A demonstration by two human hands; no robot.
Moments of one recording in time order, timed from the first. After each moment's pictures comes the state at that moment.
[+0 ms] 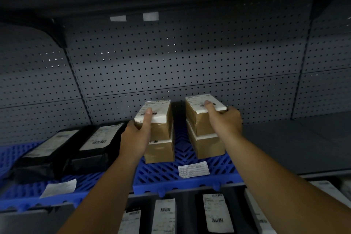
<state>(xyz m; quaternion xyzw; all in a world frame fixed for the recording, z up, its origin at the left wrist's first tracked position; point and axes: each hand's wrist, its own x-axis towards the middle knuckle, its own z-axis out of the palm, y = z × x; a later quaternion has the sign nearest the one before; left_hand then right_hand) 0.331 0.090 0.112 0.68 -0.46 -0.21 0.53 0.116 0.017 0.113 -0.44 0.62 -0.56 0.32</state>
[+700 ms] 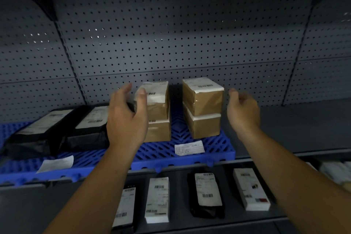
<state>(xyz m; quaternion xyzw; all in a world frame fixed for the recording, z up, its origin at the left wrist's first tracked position) 0.323 0.133 0.115 0.60 -0.51 -0.03 0.61 0.076 0.059 0.102 -0.50 0.61 -0.58 0.23</state>
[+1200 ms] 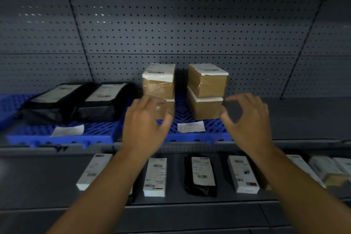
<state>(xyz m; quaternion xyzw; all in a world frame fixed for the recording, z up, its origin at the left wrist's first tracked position) 0.313 0.184 0.064 0.60 -0.66 0.11 0.44 0.058 0.135 0.063 -0.72 0.49 -0.48 -0.09</state>
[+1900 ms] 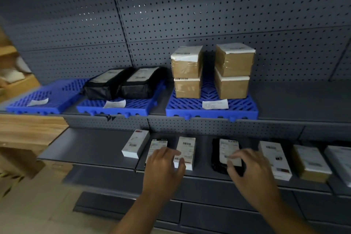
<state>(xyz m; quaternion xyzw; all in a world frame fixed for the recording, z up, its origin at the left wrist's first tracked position) 0.298 0.311 -0.066 0.72 -0.61 0.03 0.32 0.050 0.231 -0.090 -0.78 0.50 -0.36 0.10</state>
